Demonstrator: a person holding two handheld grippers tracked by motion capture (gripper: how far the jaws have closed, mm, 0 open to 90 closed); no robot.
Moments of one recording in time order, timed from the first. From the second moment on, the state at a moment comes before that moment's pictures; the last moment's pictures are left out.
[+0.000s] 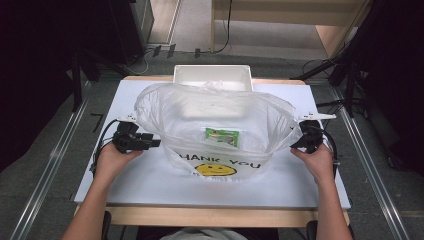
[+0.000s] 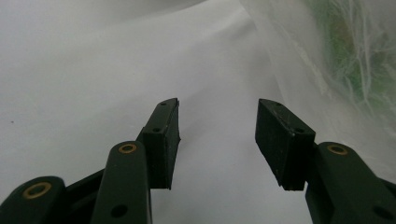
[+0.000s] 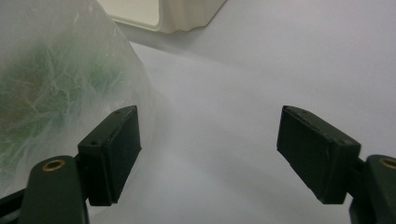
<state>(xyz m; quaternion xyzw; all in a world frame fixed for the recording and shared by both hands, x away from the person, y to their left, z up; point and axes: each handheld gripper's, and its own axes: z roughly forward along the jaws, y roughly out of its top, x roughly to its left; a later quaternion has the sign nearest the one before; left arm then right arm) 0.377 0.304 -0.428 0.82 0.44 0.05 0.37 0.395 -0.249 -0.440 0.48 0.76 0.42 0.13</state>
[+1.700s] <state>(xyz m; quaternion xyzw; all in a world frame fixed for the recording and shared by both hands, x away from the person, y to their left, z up) 0.377 0.305 -0.432 0.82 0.44 0.02 0.38 0.398 -0.238 -0.438 0.45 0.79 0.41 0.11</state>
